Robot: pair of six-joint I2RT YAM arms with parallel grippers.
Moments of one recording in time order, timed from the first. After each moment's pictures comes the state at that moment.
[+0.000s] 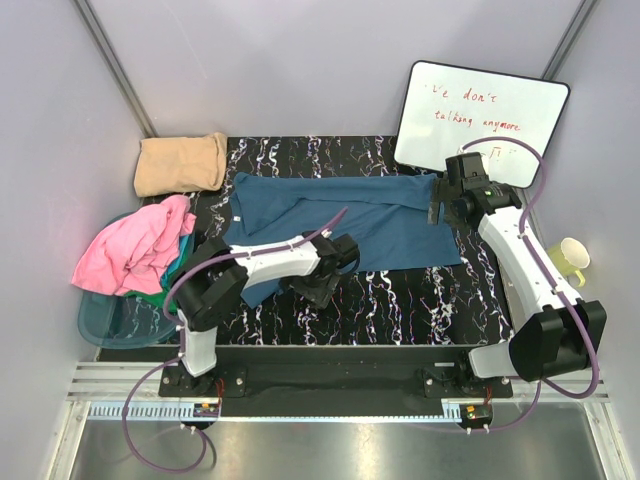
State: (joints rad) left arm -0.93 1.89 1.27 -0.96 -0.30 -0.50; right arm 0.20 1.38 1.29 -0.87 0.35 0.28
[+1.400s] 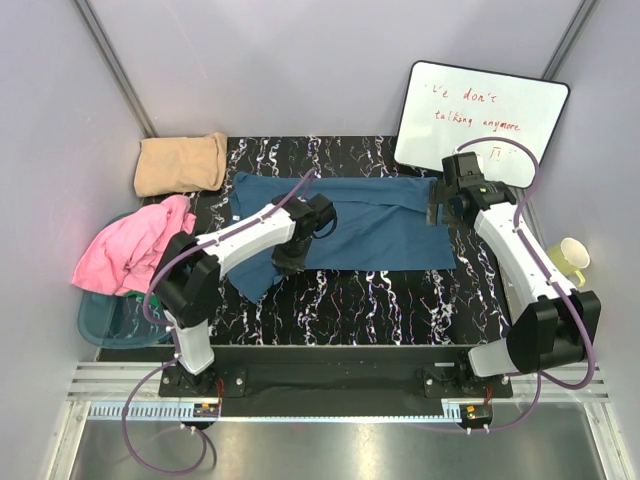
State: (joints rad) left arm -0.74 1.83 1.44 -1.14 -0.28 -0.46; right arm 0.20 1.42 1.29 -0.86 0.35 0.25
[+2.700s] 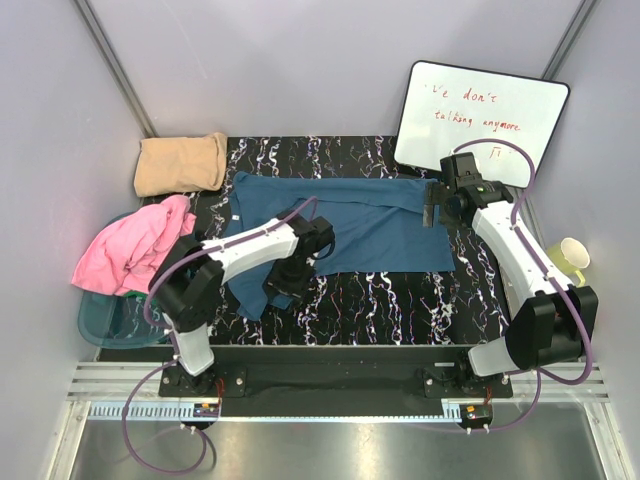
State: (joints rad) left arm -0.79 1.79 1.30 -1.23 -0.06 -0.42; right arm 0.20 1.44 1.29 -0.85 0.30 0.25
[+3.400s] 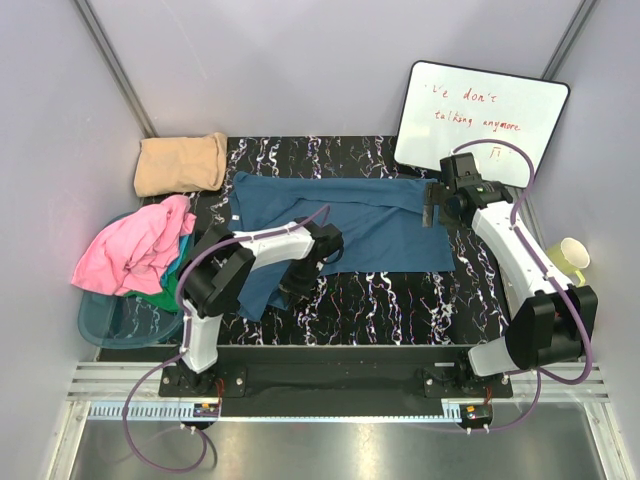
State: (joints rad) left arm -0.79 1.98 1.32 -1.10 -0.08 -0.39; right arm 0.20 1.44 1.28 -0.85 0.29 0.25
